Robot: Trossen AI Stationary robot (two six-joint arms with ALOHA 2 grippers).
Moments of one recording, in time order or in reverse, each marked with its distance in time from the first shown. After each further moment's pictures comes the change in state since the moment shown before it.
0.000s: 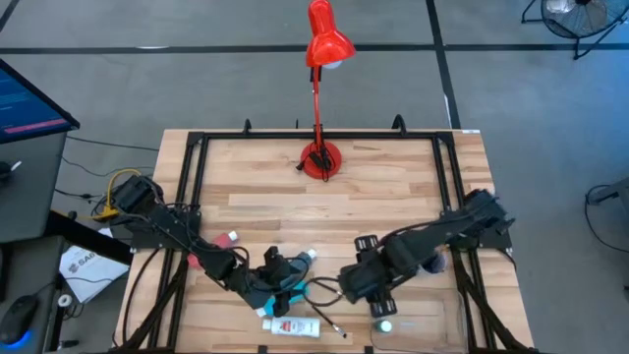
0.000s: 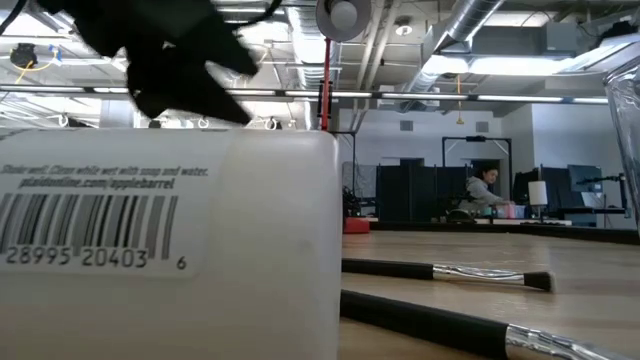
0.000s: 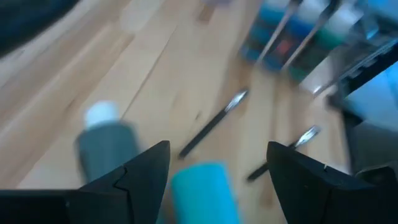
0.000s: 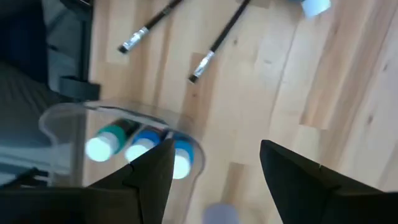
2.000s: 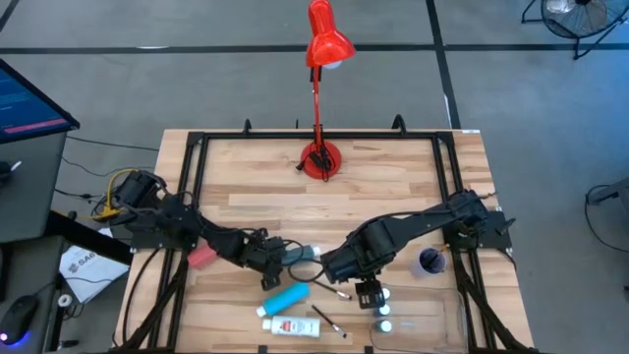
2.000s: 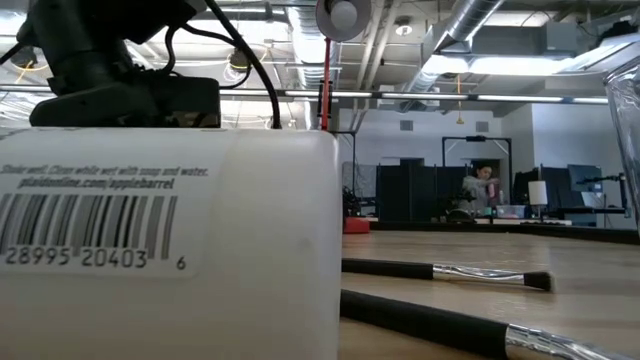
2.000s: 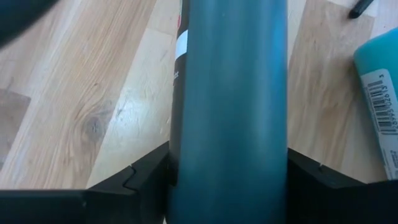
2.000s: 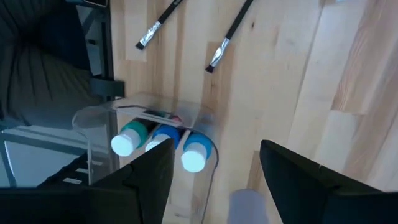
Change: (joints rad) left arm 0.217 0.001 -0.130 -0.278 0.326 0.068; right arm -0.100 0.077 0.098 -0.082 -0.194 0.005
